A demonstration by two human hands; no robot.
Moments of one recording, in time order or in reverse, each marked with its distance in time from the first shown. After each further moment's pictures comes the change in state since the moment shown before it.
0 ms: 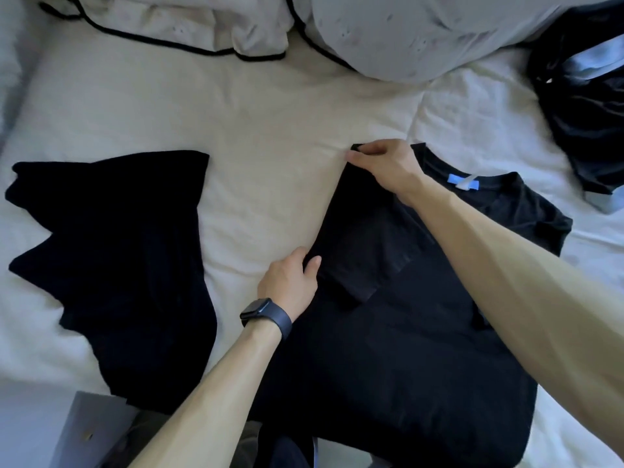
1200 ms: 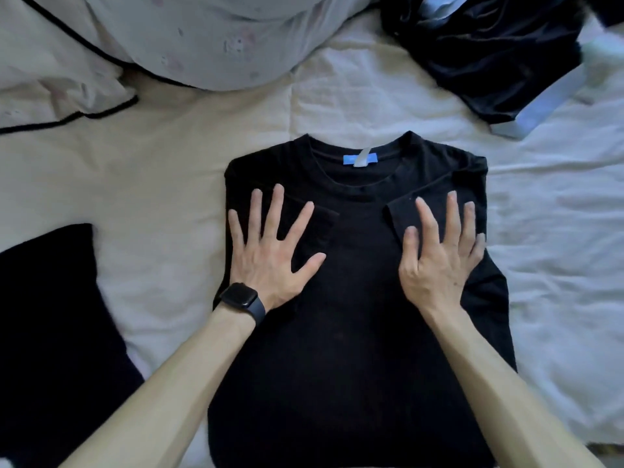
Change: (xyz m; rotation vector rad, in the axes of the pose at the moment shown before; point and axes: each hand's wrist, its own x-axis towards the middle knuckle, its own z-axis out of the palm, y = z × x) left_hand 0.051 0.075 0.056 0.713 0.234 0.711; right_hand -0.134 0.217 -0.051 -0.460 0.819 -0.006
